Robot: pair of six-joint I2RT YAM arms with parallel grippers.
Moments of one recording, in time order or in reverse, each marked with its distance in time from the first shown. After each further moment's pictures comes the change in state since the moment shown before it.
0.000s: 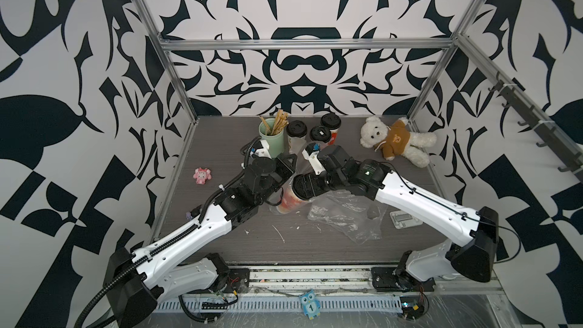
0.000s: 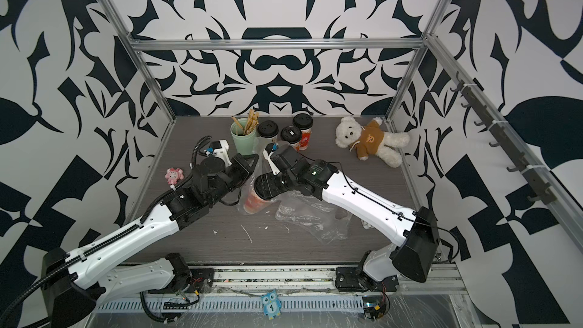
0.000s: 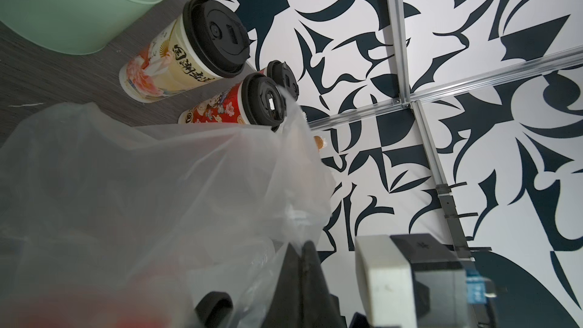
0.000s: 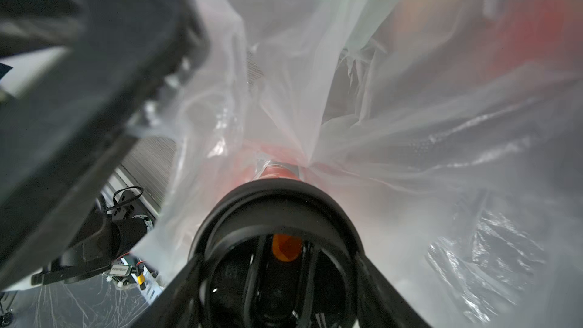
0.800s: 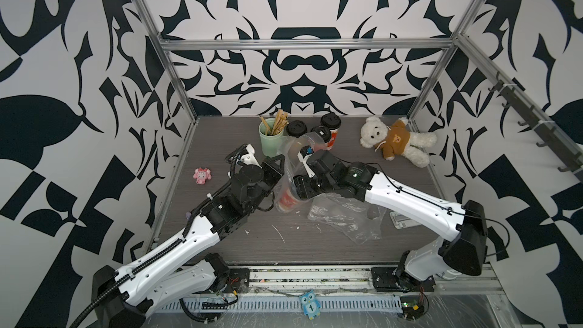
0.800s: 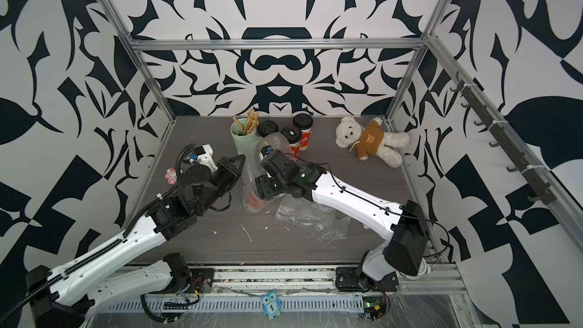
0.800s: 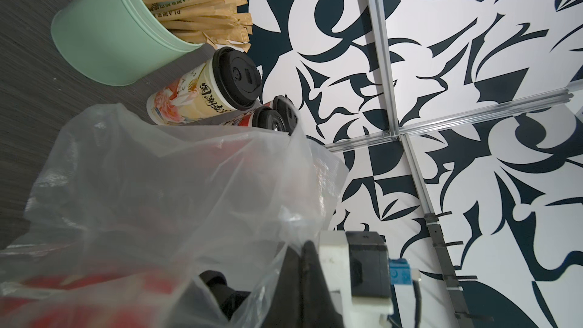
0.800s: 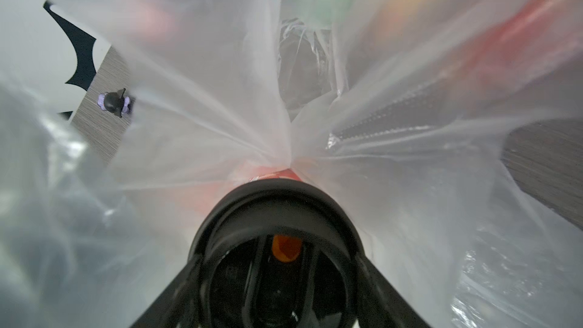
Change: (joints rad) left arm 0.000 -0.144 -0.068 -0.030 -0.124 -0.028; right arm 0.051 0.090 0.080 -0.065 0.132 -0.021
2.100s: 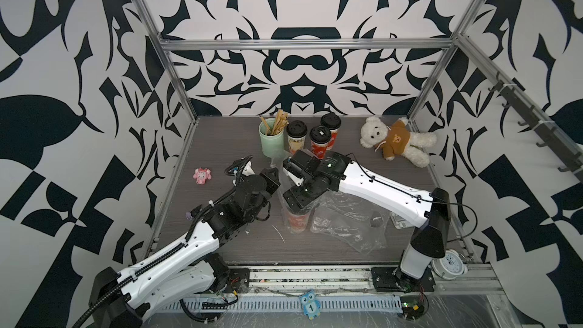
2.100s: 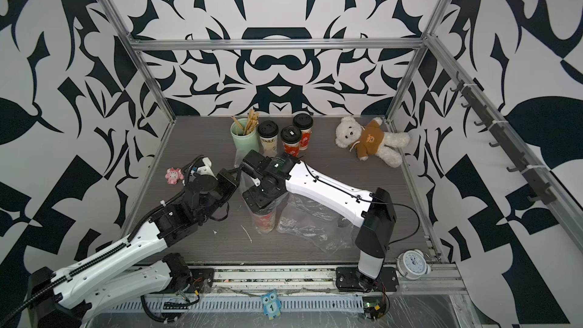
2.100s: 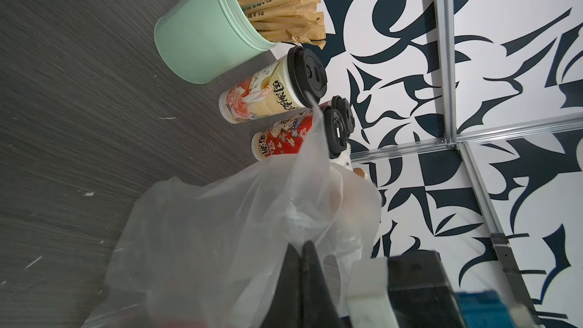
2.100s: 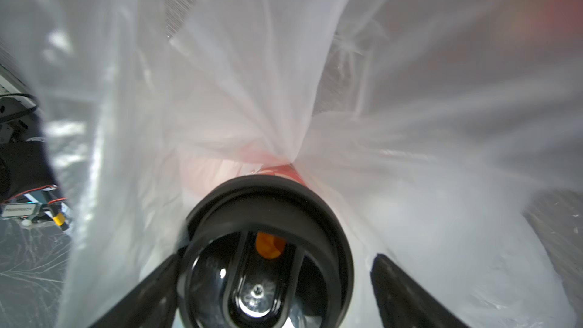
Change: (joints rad) left arm -0.004 -0.030 -0.119 -0.061 -0.066 -0.023; right arm 0.077 0.232 0.303 -0.399 -0.042 -0.112
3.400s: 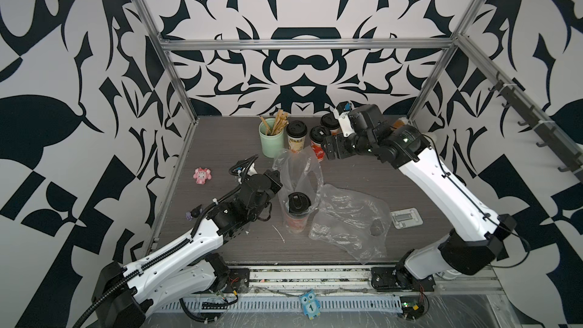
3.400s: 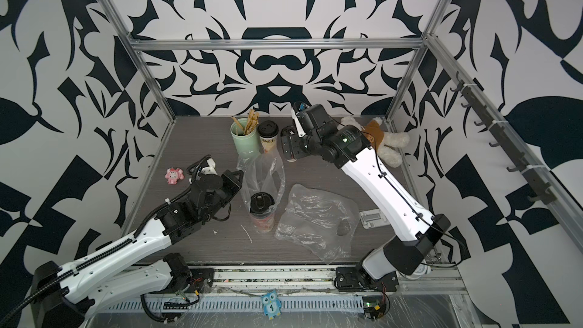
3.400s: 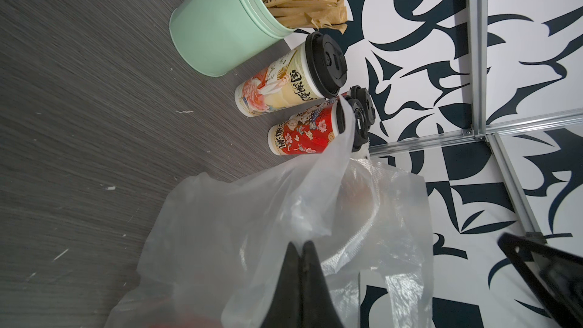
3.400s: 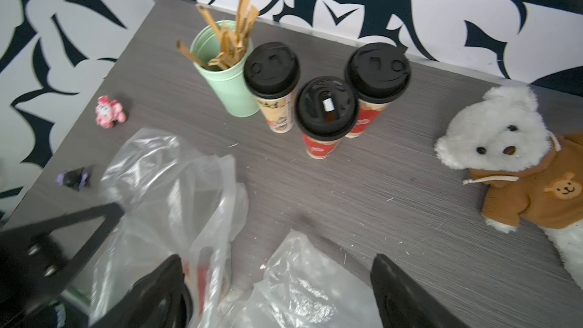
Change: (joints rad) left arm 0.000 0.047 0.000 -0.022 0.012 0.016; right arm -0.385 -0.234 0.098 0.117 0.095 -0.101
